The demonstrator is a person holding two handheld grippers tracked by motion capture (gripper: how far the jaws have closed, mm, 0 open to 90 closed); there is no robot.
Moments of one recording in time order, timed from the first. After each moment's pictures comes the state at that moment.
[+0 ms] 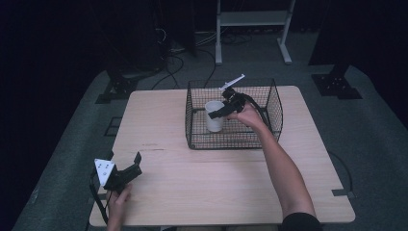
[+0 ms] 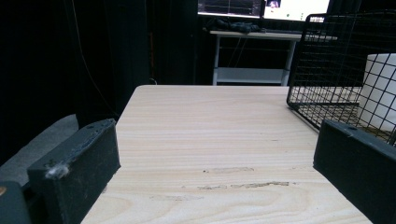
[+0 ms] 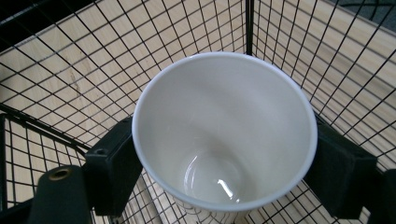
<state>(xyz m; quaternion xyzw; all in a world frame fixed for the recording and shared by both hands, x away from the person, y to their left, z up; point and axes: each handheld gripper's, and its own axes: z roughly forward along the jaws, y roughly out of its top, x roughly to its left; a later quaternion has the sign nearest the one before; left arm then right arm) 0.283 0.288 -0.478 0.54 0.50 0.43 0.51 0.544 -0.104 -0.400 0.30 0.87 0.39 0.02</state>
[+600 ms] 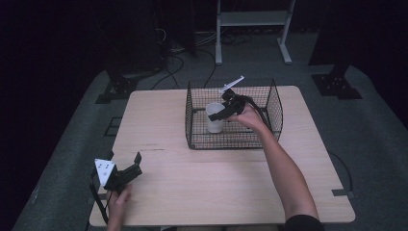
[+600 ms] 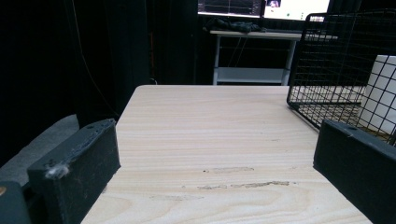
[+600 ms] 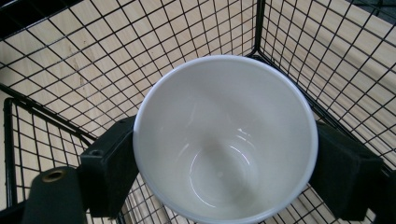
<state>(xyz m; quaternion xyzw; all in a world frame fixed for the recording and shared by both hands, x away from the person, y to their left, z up) 0.283 0.288 -0.478 0.54 0.50 0.44 0.51 0.537 -0.103 -0.400 0.29 0.88 0.38 0.03</state>
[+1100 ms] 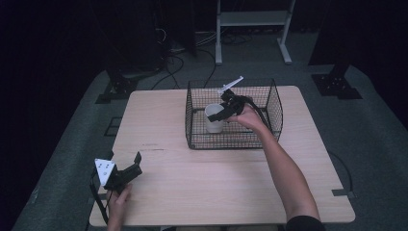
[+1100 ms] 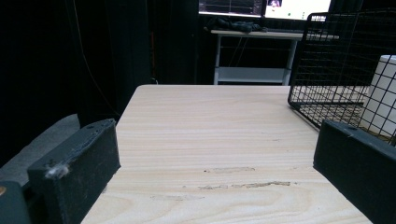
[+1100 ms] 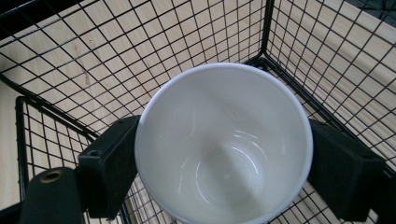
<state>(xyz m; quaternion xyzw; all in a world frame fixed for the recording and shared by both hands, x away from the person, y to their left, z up) 0.284 0.288 -0.478 0.54 0.51 0.44 0.51 0.533 -0.100 -0.398 0.28 0.88 0.39 0.03</state>
